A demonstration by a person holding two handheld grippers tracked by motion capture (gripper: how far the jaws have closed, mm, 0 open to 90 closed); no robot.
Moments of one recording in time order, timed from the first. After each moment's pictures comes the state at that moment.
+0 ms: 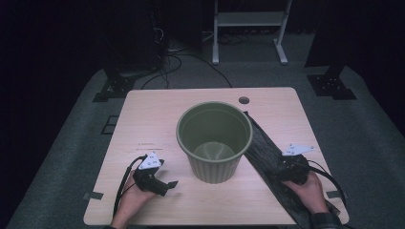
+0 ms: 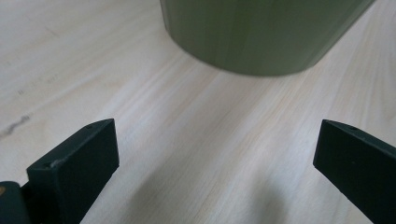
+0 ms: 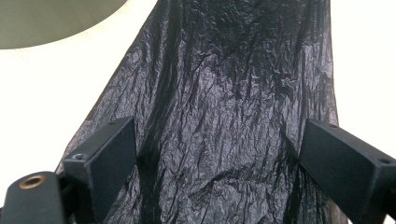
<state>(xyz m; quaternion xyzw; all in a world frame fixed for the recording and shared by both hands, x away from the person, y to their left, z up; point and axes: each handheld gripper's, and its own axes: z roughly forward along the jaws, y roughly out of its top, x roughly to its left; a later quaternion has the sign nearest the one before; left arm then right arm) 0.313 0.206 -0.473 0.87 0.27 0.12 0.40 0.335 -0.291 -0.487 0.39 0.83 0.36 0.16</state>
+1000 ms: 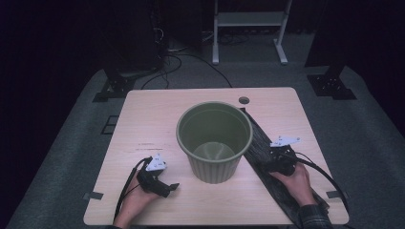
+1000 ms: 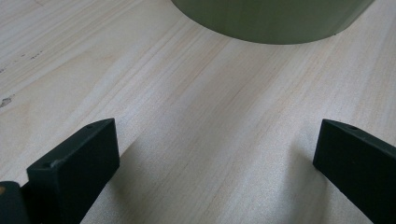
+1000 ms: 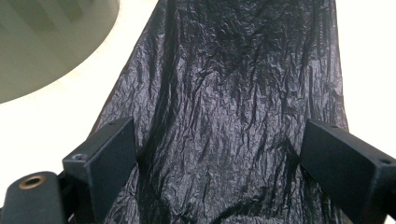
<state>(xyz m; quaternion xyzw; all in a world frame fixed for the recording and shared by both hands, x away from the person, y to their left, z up) 0.316 0.201 -0.483 0.88 0.27 0.12 0.37 0.363 -0.260 -0.484 0.41 0.82 0.35 0.17</state>
